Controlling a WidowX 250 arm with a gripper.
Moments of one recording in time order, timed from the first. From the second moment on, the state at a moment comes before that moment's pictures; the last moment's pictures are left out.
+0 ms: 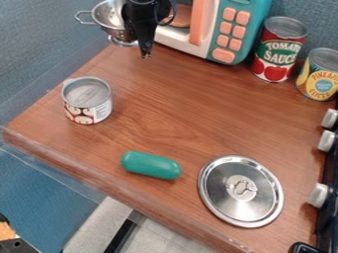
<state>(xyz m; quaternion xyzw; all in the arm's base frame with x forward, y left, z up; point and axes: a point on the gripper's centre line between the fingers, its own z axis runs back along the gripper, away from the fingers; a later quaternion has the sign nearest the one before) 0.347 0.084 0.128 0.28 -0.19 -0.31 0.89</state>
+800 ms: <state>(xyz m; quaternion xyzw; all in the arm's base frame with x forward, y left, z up) 0.353 0.081 0.102 0.33 -0.14 -0.29 0.89</state>
